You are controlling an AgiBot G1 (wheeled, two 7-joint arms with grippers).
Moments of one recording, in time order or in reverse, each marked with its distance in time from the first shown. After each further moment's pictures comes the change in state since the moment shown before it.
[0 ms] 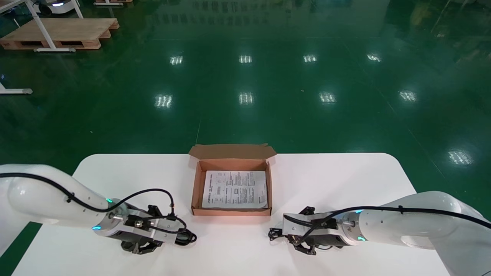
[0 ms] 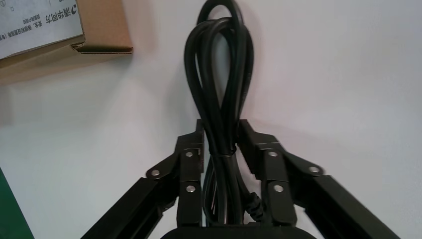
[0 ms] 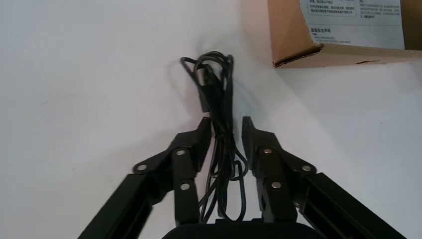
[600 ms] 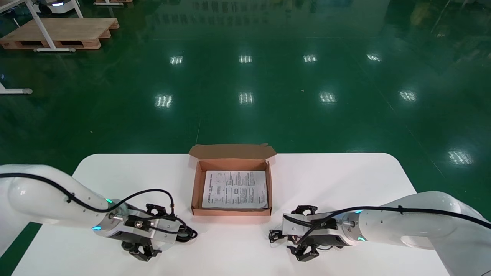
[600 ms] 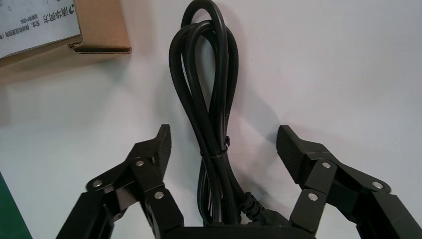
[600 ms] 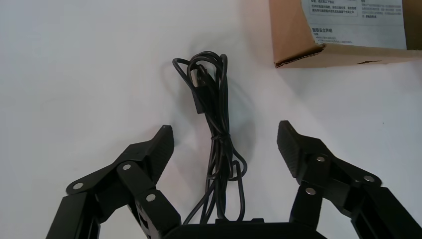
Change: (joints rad) left arm 0.000 0.000 0.000 0.000 0.000 0.000 0.000; right arm 0.001 -0.001 0.000 -0.002 0.001 0.000 -0.001
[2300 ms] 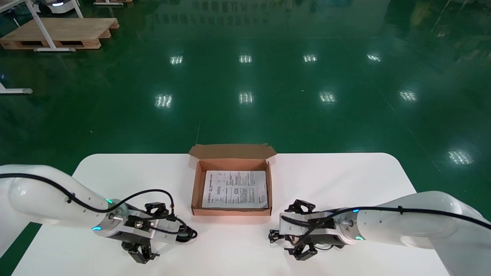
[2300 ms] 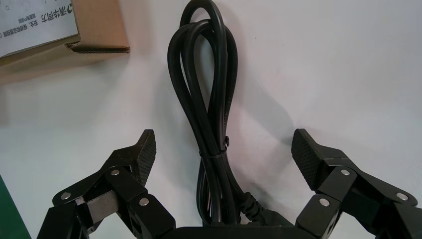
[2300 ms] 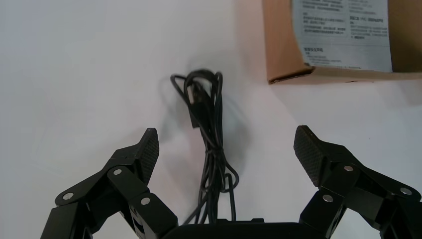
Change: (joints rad) left arm 0.000 0.000 0.000 0.000 0.001 0.000 0.000; right arm -0.015 0.018 0.008 0.074 0.018 -0.025 0.004
